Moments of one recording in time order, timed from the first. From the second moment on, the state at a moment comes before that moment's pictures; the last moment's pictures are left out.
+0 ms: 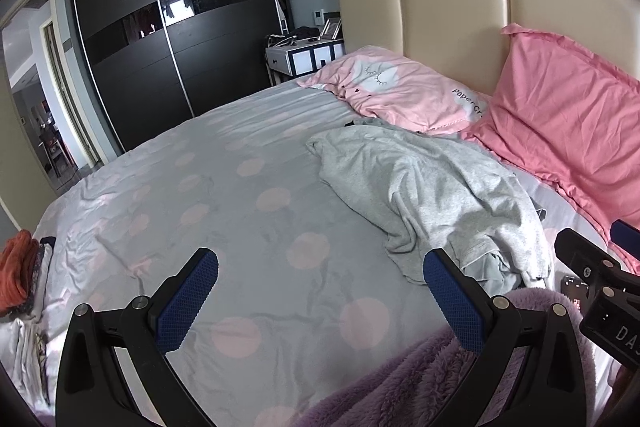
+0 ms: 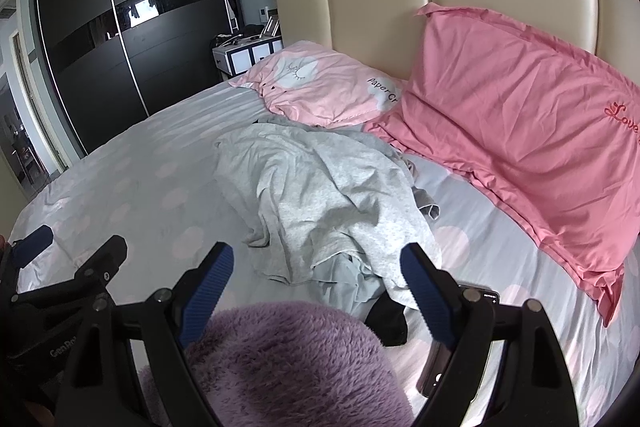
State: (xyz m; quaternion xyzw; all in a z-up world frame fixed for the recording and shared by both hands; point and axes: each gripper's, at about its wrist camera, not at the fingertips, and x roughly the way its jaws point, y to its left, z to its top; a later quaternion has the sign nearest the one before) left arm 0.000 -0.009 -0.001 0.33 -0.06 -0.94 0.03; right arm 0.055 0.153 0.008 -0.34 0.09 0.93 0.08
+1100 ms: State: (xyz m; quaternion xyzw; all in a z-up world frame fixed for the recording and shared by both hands) left arm 0.003 -0.019 0.007 0.32 -0.04 -0.94 0.02; right arm 0.054 0.152 0.017 -0.33 0.08 0.94 0.09
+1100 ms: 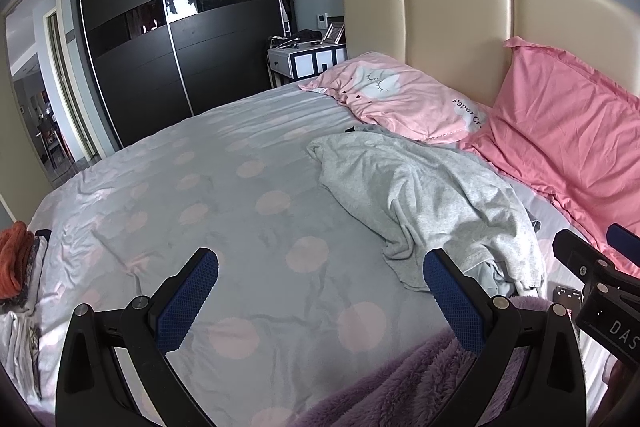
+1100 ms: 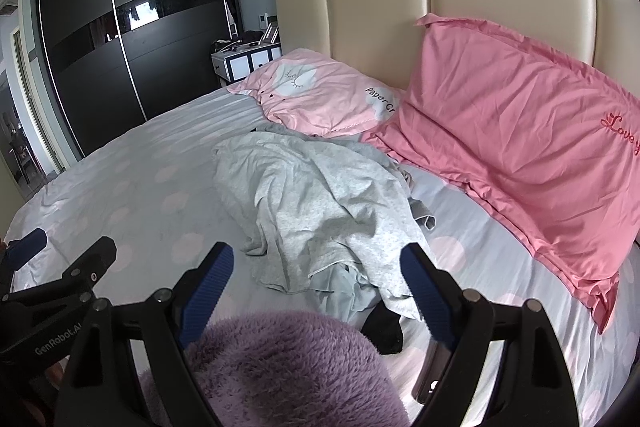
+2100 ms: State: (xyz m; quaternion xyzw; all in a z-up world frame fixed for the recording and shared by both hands) left arm 0.003 -0.024 0.003 0.34 -0.02 -0.94 0.01; right arm 0.055 0.152 0.011 -0.33 0.09 0.93 0.08
